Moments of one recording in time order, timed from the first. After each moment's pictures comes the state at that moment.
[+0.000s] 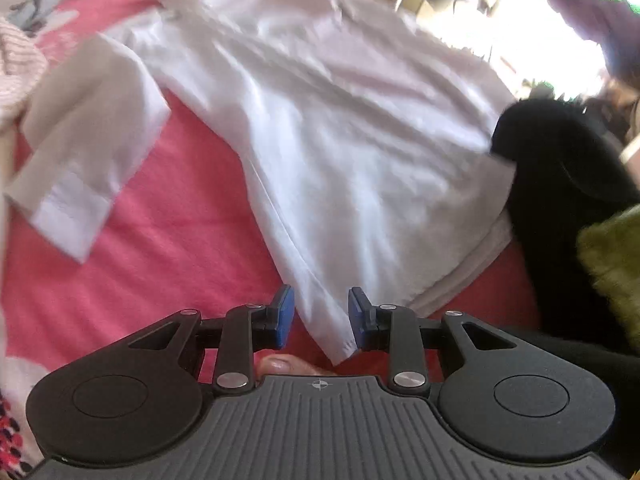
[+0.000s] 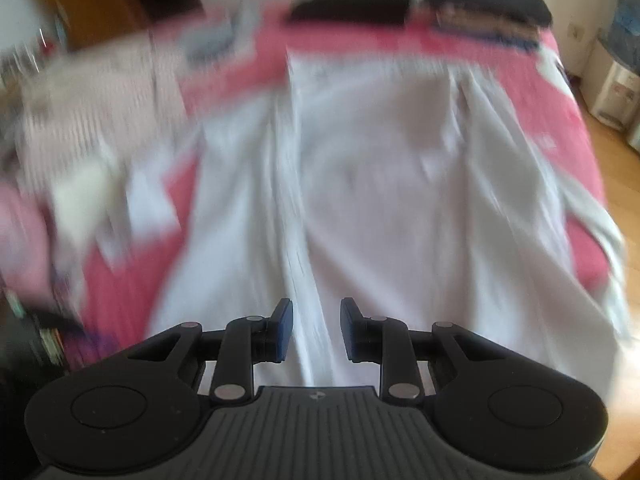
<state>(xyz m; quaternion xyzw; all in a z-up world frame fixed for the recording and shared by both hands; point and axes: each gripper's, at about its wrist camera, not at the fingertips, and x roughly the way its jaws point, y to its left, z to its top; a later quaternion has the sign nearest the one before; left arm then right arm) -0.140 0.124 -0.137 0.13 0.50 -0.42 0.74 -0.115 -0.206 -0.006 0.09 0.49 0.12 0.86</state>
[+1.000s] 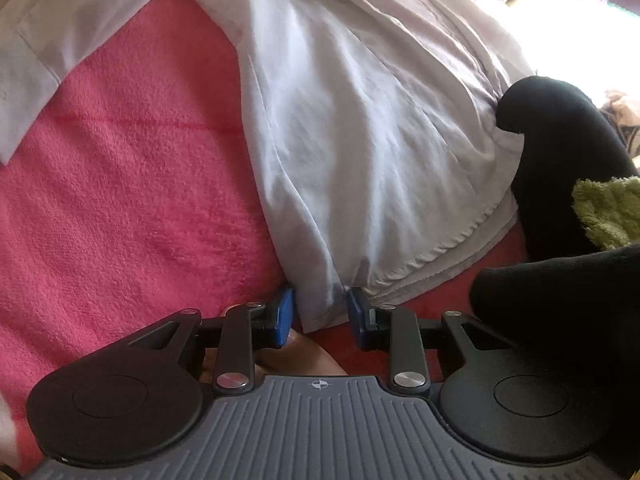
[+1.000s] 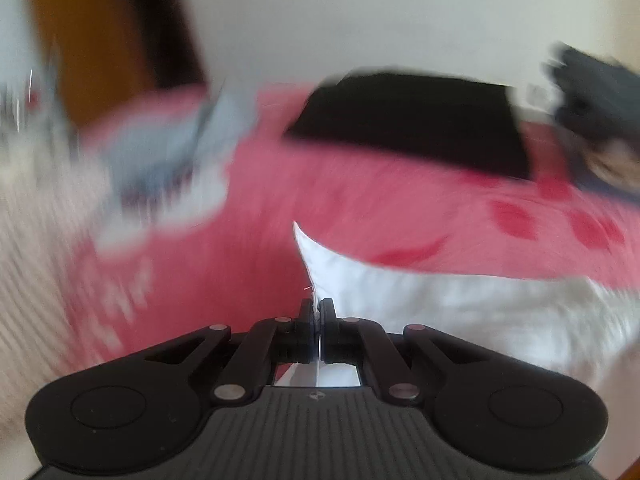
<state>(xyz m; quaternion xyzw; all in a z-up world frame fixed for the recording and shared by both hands) -0.122 0.144 -0.179 0.05 0.59 -0.43 0.68 0.220 -0.155 -0.106 0.12 0.37 0.11 0.91</state>
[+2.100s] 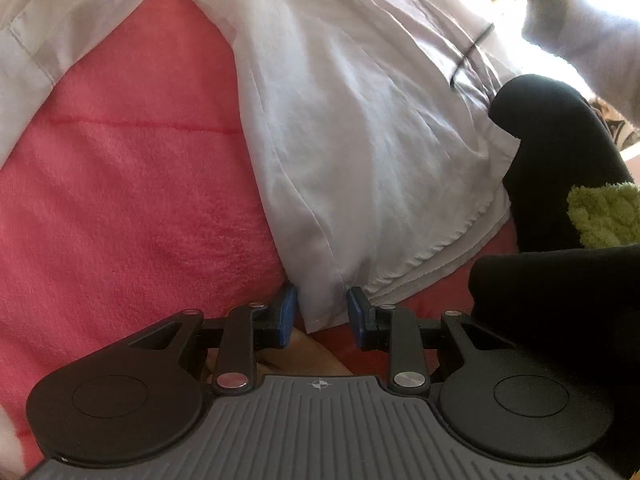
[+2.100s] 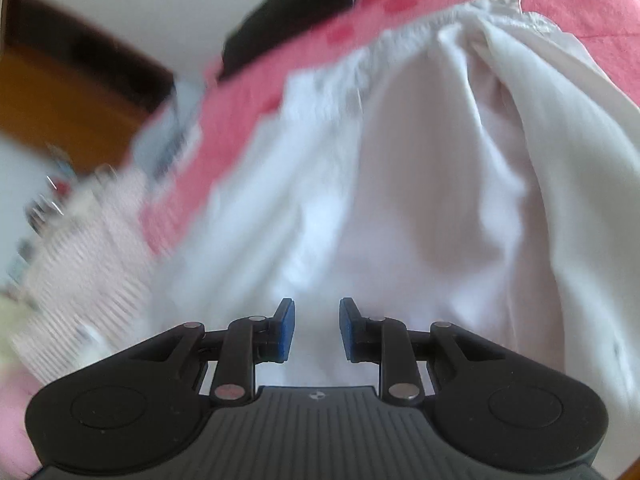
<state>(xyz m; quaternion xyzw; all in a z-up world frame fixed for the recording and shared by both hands) -0.114 0.149 -0.182 0.06 0.59 -0.45 0.67 0.057 -0.280 -0.149 0.28 0.51 0.13 0.80</state>
